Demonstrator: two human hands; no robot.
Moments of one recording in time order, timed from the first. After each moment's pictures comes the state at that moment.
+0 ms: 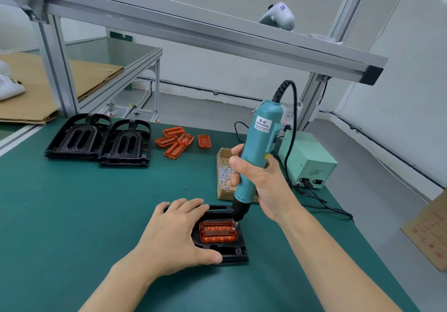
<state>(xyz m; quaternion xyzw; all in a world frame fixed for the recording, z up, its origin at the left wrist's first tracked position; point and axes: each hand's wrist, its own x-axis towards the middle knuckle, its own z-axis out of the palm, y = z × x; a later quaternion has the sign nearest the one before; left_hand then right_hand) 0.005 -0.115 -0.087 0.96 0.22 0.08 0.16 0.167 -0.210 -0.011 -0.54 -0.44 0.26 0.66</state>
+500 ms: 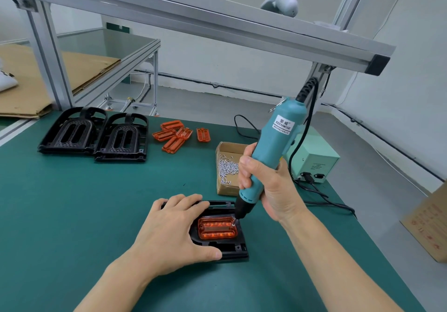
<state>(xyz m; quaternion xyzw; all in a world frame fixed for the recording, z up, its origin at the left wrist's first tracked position) 0.004 -0.115 -0.088 0.96 0.22 0.08 0.15 0.169 -0.218 -0.017 -0.49 -0.45 0.28 0.69</state>
